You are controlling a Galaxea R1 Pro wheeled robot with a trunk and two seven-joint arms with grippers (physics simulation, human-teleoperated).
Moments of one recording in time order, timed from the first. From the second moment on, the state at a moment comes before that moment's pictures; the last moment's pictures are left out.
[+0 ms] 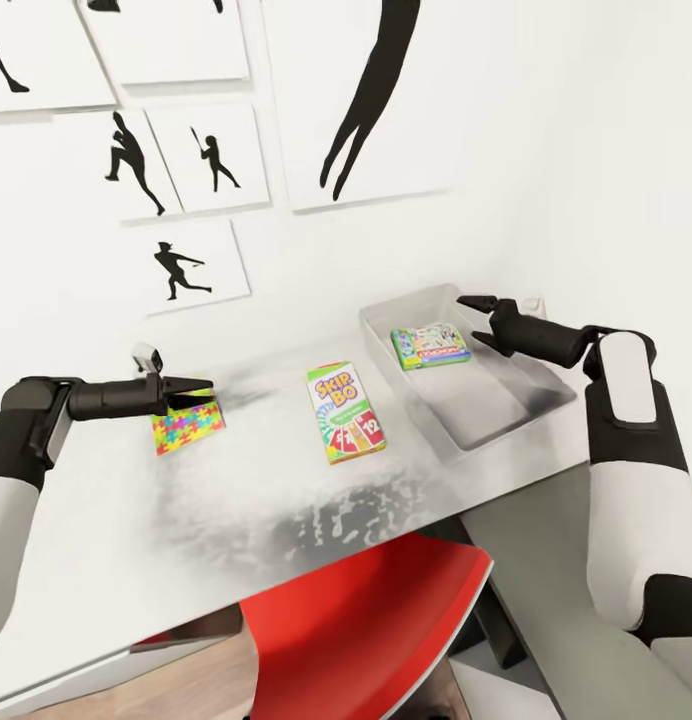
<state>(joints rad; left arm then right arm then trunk) -1.07 0.39 0.12 -0.83 -0.02 1.04 -1.57 -1.09 -0.15 -0.22 -1.19 -1.09 1.04 -0.06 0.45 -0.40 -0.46</state>
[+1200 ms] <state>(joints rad) -0.78 0.52 0.11 -0.83 0.18 1.04 -1.57 -0.18 -0.25 -0.55 -1.57 -1.37 1.04 0.65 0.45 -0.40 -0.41</state>
